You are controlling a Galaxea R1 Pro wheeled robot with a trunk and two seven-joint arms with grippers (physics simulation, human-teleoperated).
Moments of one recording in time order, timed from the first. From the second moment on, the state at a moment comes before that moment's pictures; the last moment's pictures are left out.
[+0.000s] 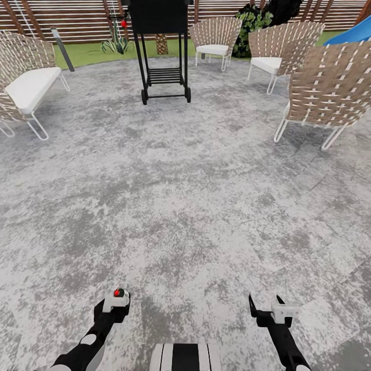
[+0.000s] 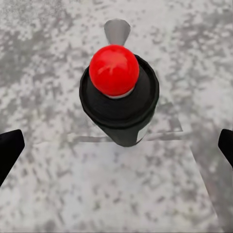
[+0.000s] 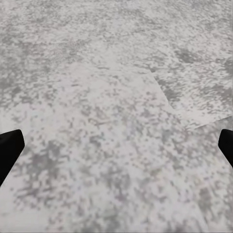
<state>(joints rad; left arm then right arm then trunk) -0.53 0.05 0.06 -0.25 -0.08 -0.39 0.01 -0.14 -0.06 -0.05 -0.95 -0.01 -0.40 0.00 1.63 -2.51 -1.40</state>
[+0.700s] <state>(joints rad) -0.53 0.05 0.06 -0.25 -0.08 -0.39 0.01 -0.14 -0.06 -0.05 -0.95 -0.01 -0.40 0.00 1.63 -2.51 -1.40</state>
